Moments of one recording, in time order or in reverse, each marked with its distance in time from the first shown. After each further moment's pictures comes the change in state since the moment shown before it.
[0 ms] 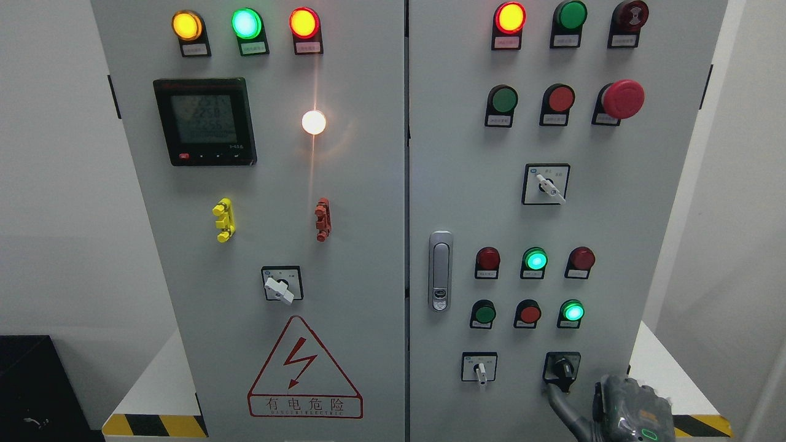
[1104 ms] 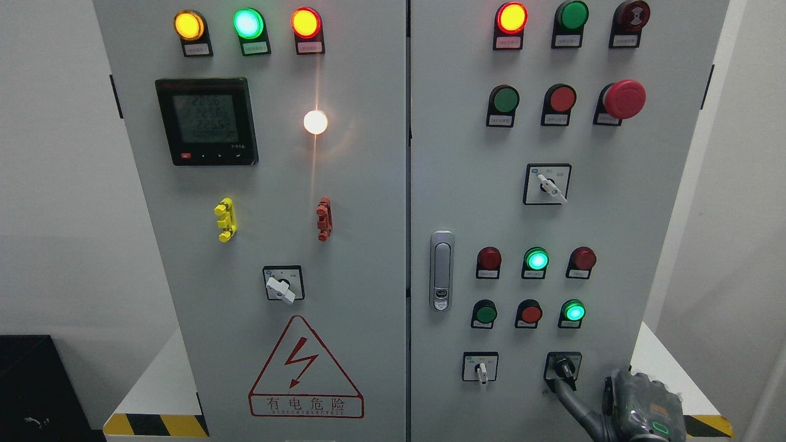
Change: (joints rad) left arm 0.000 0.000 0.000 0.000 0.000 0.000 0.000; right arm -0.029 -0.003 -0.051 0.018 -0.008 -0.005 0.017
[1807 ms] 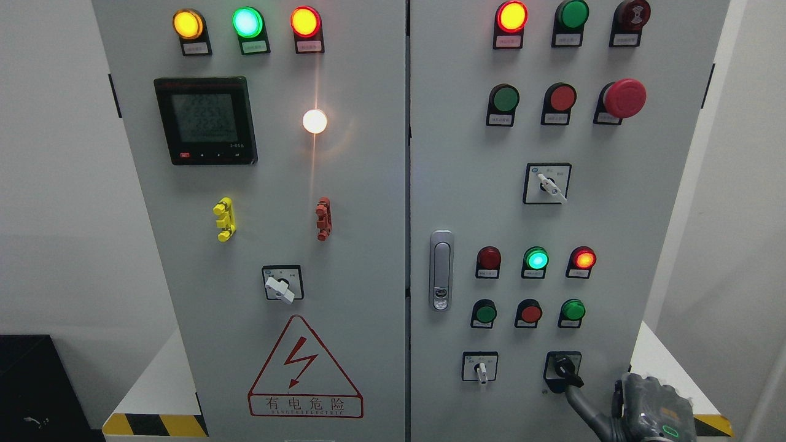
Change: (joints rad) left arm 0.000 0.000 0.000 0.000 0.000 0.000 0.000; right arm 0.000 -0.003 -0.021 0.002 -0.005 0.007 0.002
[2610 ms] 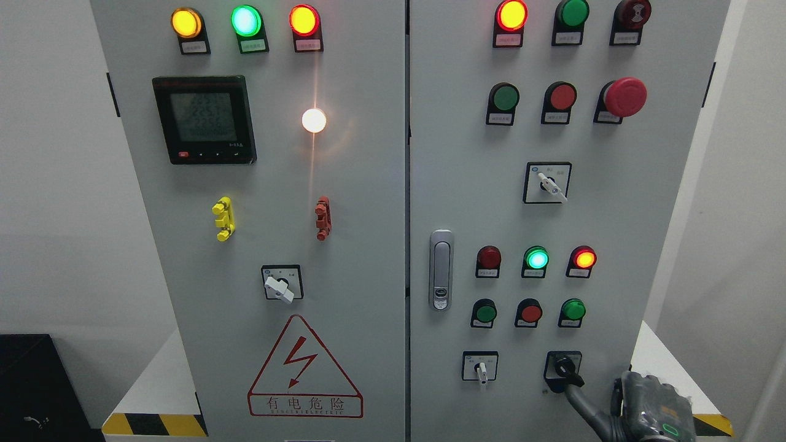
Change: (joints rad) left arm 0.000 0.000 0.000 0.000 0.000 0.000 0.000; right arm -0.006 0.005 -0.005 -0.003 -0.020 -0.008 0.003
